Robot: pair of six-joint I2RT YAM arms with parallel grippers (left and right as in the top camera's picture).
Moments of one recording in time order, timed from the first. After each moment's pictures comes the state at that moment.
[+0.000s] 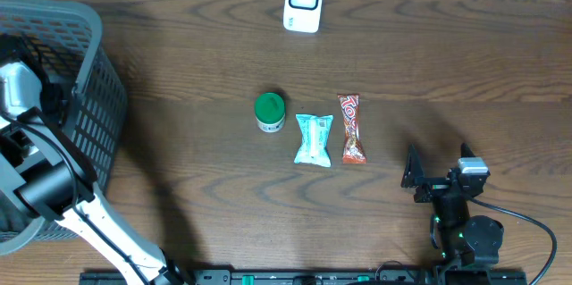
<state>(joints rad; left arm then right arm) 0.61 2.21 1.73 -0.91 -0.30 -1.03 -0.01 0.01 0.01 -0.07 -0.07 0.10</state>
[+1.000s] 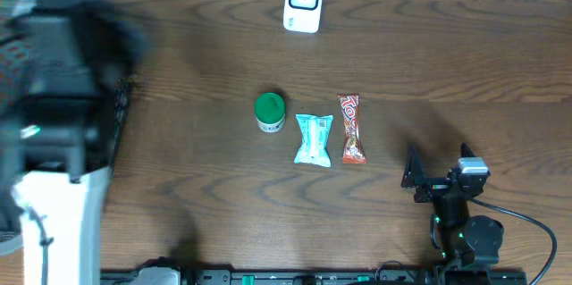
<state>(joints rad) -0.13 1.32 1.73 -1.06 -0.22 -0.85 -0.01 0.01 0.01 -0.07 -0.07 0.10</state>
